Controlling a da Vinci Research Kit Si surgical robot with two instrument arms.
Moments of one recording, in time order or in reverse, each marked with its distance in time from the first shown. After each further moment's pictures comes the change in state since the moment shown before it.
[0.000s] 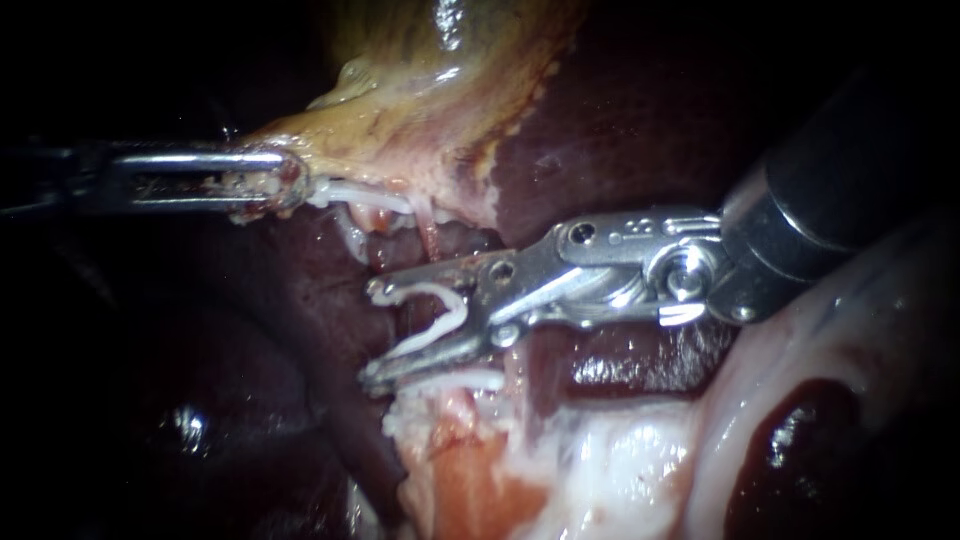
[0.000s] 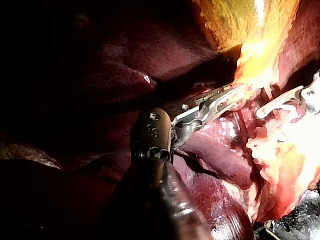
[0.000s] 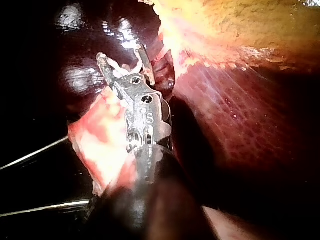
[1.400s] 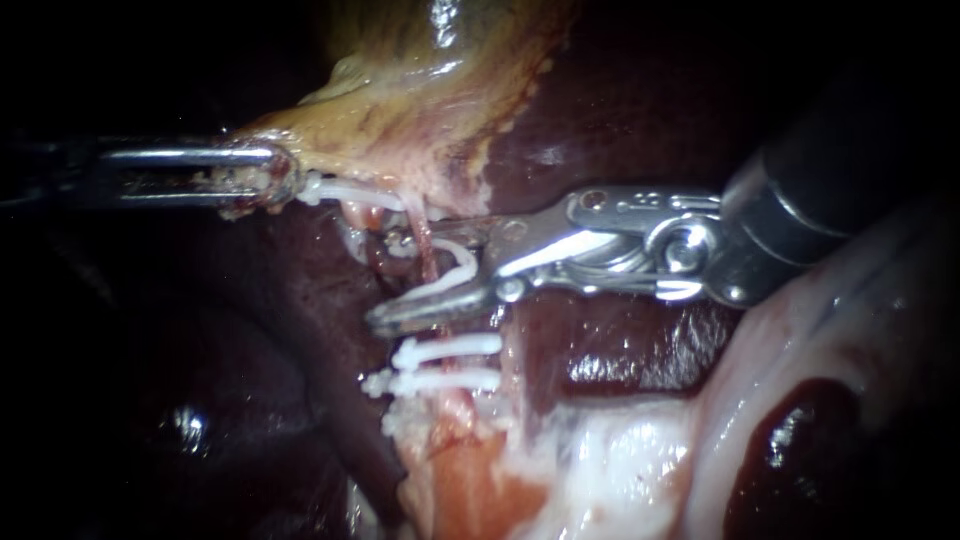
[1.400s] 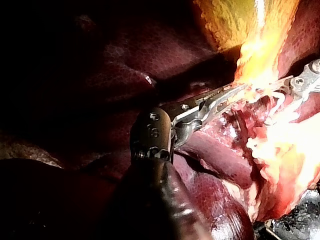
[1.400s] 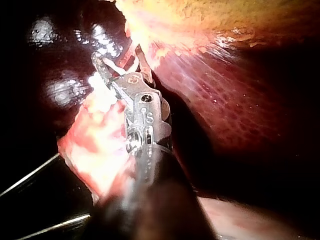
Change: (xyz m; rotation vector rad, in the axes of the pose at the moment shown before) right arm -0.001 0.004 0.000 -0.065 0.090 0.113; left arm 0.000 0.000 -0.001 -0.004 -0.003 -0.003
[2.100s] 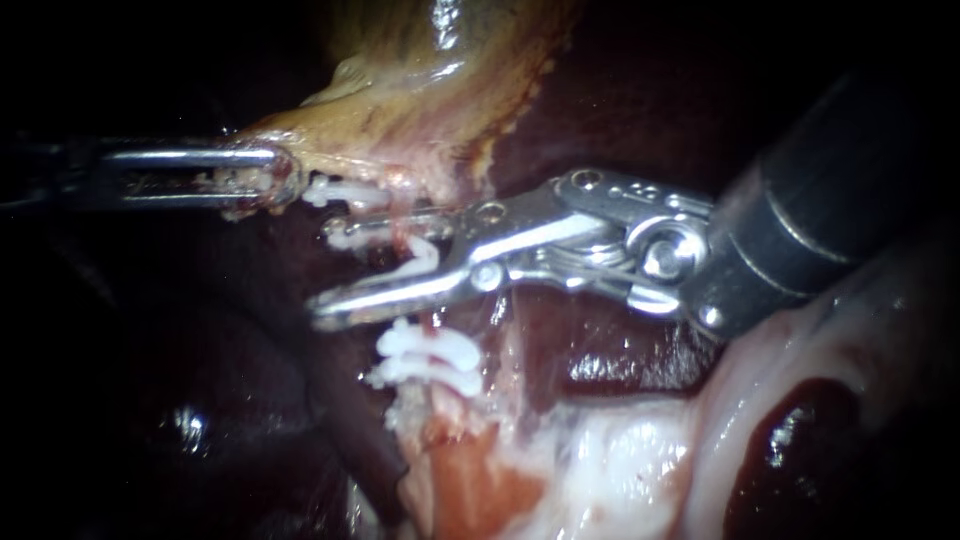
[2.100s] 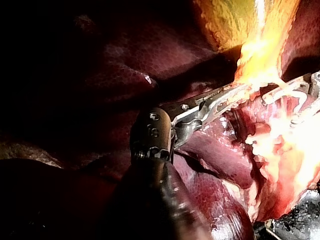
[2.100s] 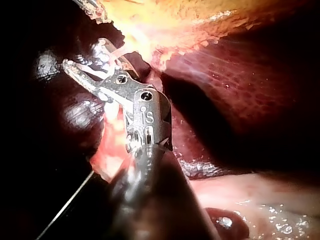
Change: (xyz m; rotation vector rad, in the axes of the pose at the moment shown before) right arm 0.006 -0.004 -0.002 0.126 0.187 0.118; left arm 0.000 0.000 0.000 0.002 0.001 0.000
